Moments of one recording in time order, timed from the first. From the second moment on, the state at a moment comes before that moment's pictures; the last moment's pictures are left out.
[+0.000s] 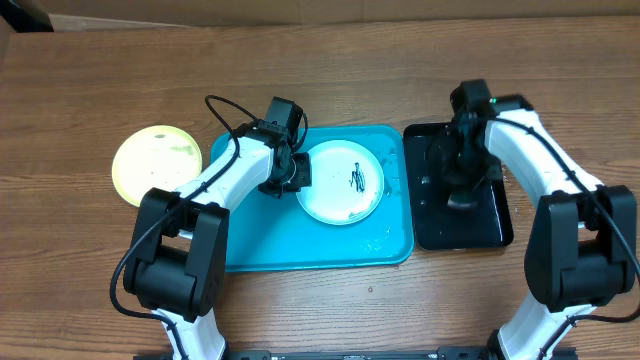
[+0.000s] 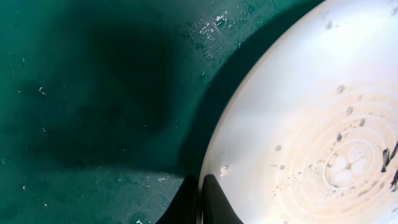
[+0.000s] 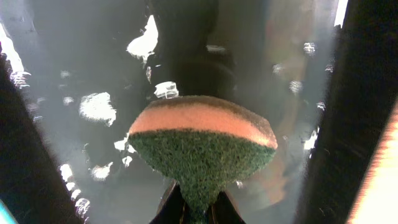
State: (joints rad) left arm -0.33 1.93 1.25 -0.70 0.12 -0.40; right arm 0.13 1.91 1.40 -1.11 0.06 0.15
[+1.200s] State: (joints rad) left arm -0.33 1.93 1.25 -0.70 0.12 -0.39; right arm 0.55 2.06 1.56 -0.91 0.03 0.35
